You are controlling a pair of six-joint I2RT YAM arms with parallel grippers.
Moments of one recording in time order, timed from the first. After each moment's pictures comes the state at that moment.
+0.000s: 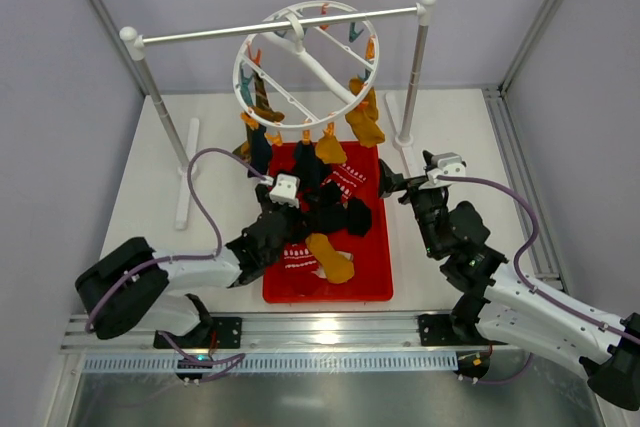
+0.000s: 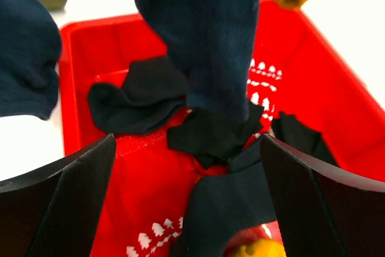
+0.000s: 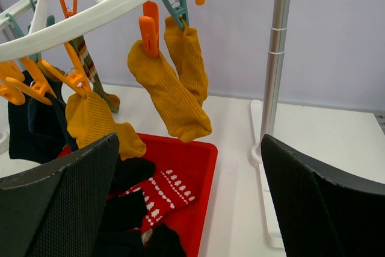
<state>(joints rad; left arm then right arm) -0.93 1.32 0.42 0.76 -0.60 -0.17 0.86 0.74 0.53 0.49 0.63 -0.10</state>
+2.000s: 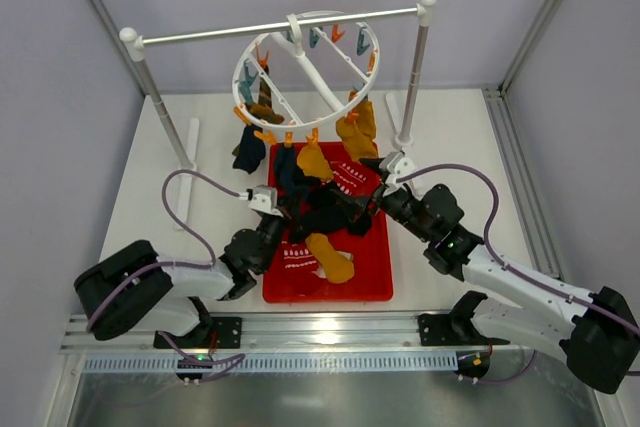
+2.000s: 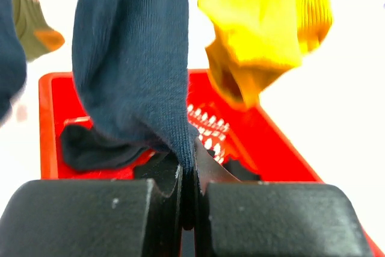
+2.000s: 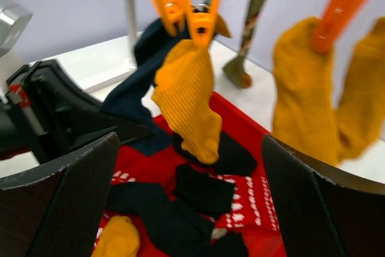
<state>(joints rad) -0.95 1.36 0.26 1.28 -0.55 -0.18 0.76 0.95 0.53 0.56 -0.06 -0.07</state>
